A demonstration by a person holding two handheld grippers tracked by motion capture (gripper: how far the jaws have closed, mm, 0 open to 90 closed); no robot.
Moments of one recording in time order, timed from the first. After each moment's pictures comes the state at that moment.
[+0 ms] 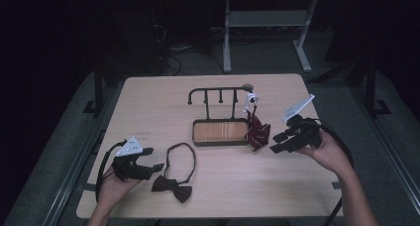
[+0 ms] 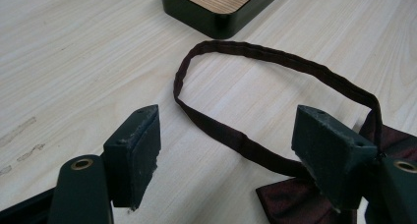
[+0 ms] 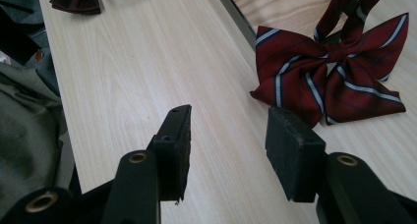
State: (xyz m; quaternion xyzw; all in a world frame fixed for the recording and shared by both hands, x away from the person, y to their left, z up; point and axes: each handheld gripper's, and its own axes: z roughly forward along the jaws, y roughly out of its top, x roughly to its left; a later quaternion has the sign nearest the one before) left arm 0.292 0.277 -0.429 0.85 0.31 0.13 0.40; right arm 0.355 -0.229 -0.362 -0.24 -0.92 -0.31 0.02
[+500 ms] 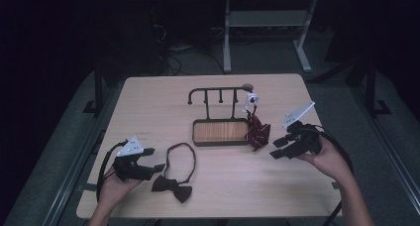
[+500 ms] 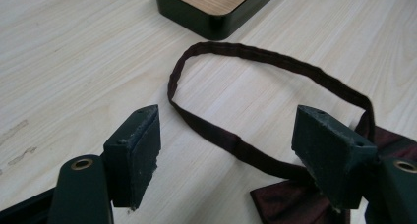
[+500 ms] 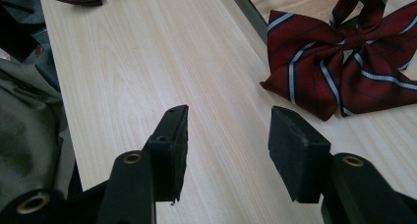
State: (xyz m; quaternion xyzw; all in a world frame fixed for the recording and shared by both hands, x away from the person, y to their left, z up) left arm 0.292 0.275 -0.428 0.85 0.30 0.13 0.41; right arm 0.343 -0.230 -0.373 -0.25 -0.92 -0.31 0.02
